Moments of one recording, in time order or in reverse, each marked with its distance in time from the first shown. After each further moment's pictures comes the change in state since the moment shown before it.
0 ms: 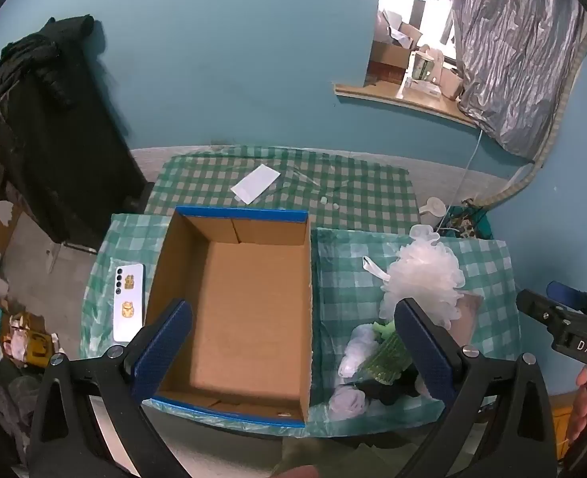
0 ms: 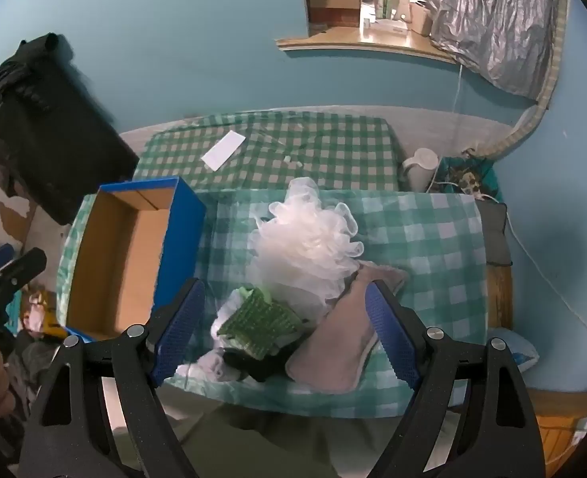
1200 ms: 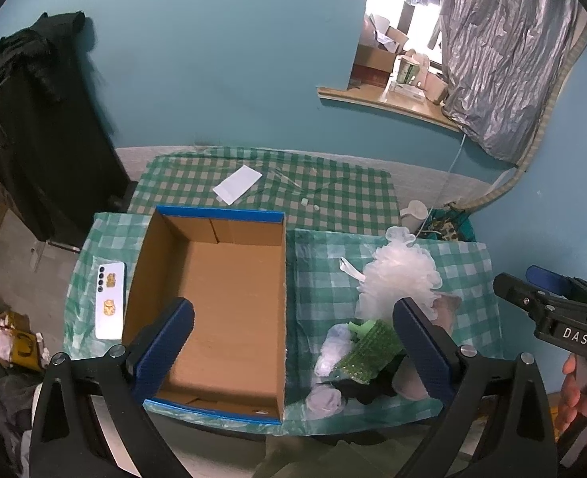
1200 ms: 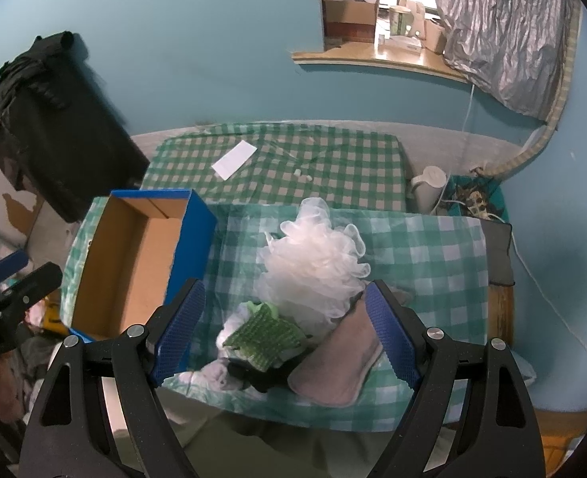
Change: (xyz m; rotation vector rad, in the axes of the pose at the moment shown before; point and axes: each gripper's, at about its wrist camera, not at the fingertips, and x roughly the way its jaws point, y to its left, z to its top) left arm -0.009 -0.013 0.000 -0.011 -0.009 -0.066; right arm -0.009 0.005 0.012 -0.029 -0.036 0.019
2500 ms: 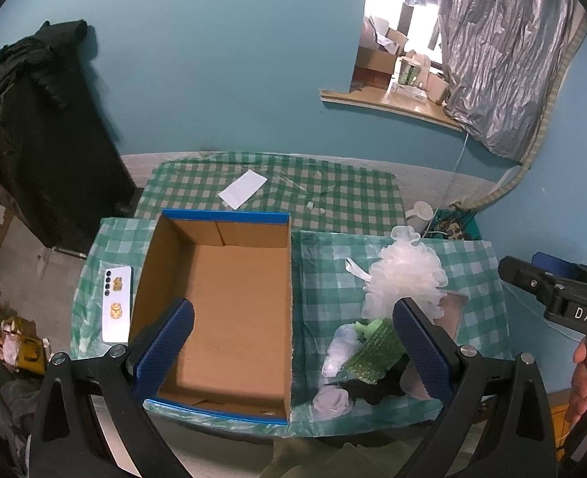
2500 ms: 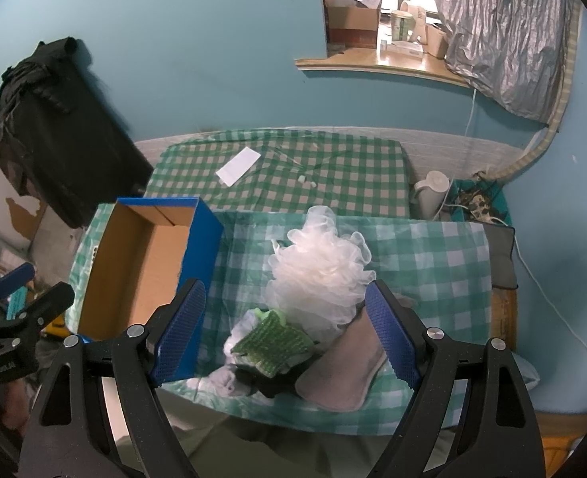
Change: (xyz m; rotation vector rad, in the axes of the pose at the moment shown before) left arm -0.002 0.000 -0.005 0.021 -0.024 0.030; right arm -0.001 0.007 0.003 -0.003 -0.016 0.006
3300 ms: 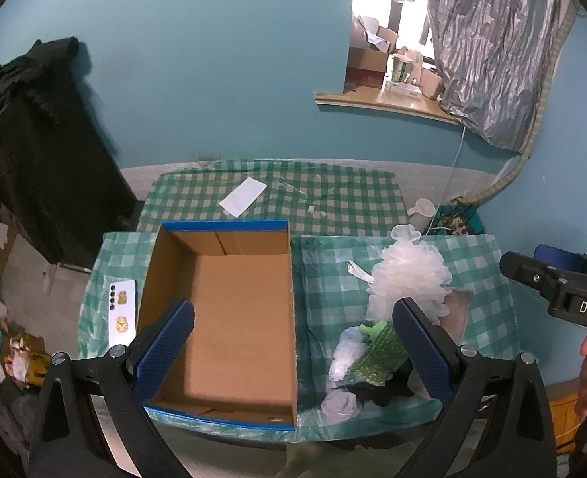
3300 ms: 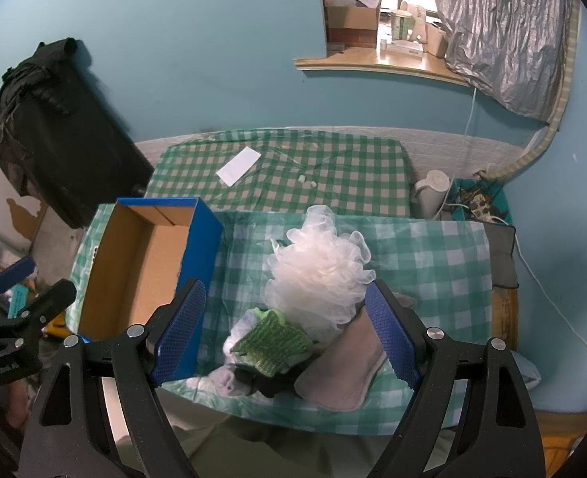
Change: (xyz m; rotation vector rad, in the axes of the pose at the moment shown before) left arm 0.001 -0.011 -0.001 0.063 -0.021 0.022; right arm -0.001 -0.002 -0.001 0.000 -0.001 0.006
